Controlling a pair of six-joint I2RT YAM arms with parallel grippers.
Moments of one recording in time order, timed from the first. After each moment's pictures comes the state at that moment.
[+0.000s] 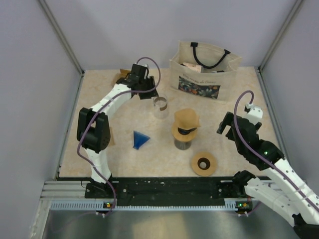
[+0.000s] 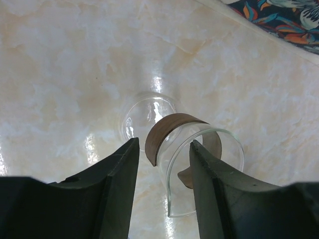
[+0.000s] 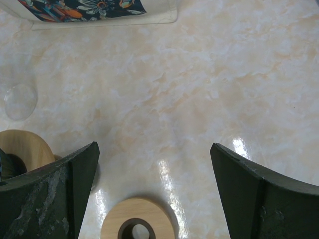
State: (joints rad) left arm -0.37 1.92 1.63 -0.53 0.15 -0.51; right arm 0.60 0.65 0.78 -0.75 0.64 0.65
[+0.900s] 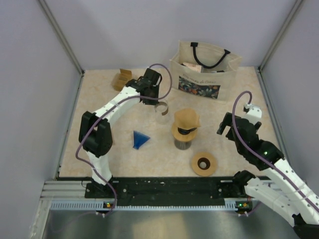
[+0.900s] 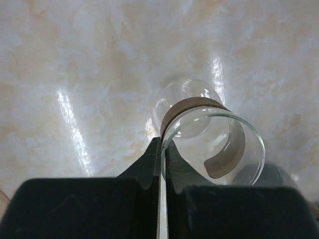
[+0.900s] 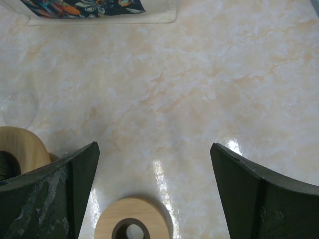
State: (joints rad) left arm -0.51 1.91 1.69 -0.73 -0.10 -0.37; right arm 0.60 0.65 0.77 -0.74 0.64 0.62
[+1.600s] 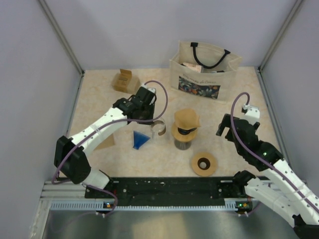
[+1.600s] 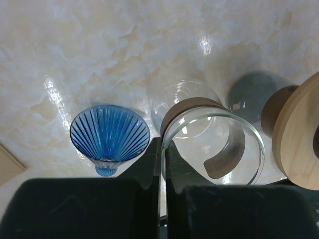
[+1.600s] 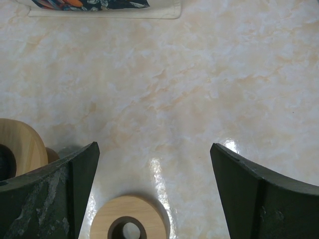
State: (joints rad) left arm -0.63 1.49 1.30 -0.79 -0.07 -0.43; right arm 0.60 0.64 0.75 -0.72 0.62 0.59
